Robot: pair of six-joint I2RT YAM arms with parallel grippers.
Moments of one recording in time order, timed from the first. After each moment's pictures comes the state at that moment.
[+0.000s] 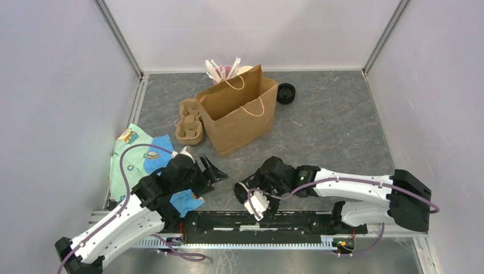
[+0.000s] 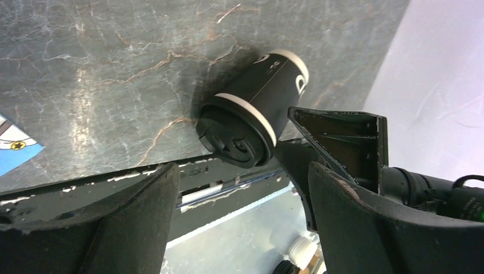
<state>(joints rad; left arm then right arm) -0.76 0.51 0.50 -0.69 0.05 -1.29 1.16 1.21 0.69 -0.37 -0.29 -1.15</state>
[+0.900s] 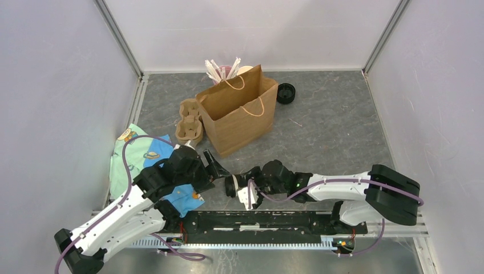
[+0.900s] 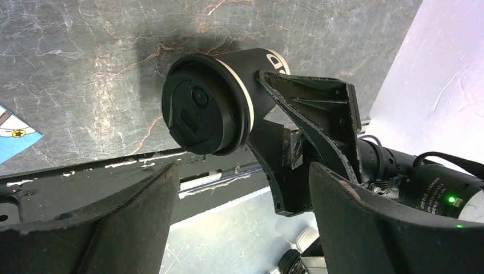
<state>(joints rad) -0.76 0.68 0.66 -0.78 0.08 -1.22 1.16 1.35 0.51 0.24 -0.26 -0.92</state>
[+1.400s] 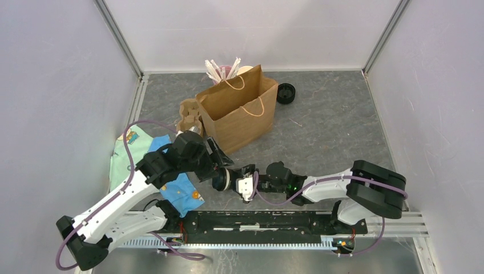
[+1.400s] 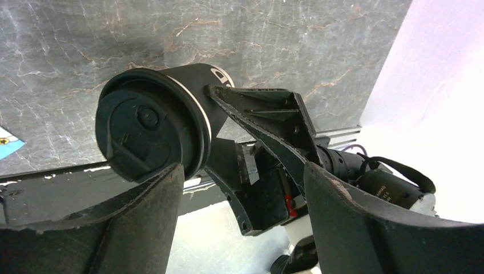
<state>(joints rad) -0.76 0.84 0.88 -0.84 0.05 -1.20 1.16 1.46 0.43 0.75 -0.27 -0.66</state>
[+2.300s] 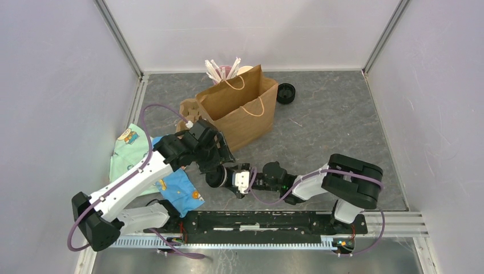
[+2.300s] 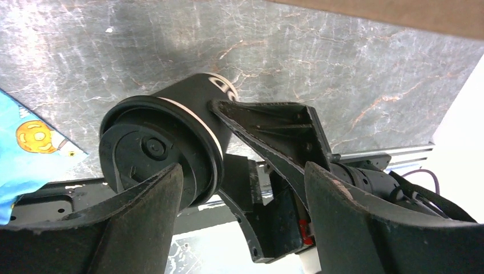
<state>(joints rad) -0.76 1.09 1.04 -0.94 -0.03 -1.06 1.15 1.66 0.46 1.05 -0.27 -0.52</state>
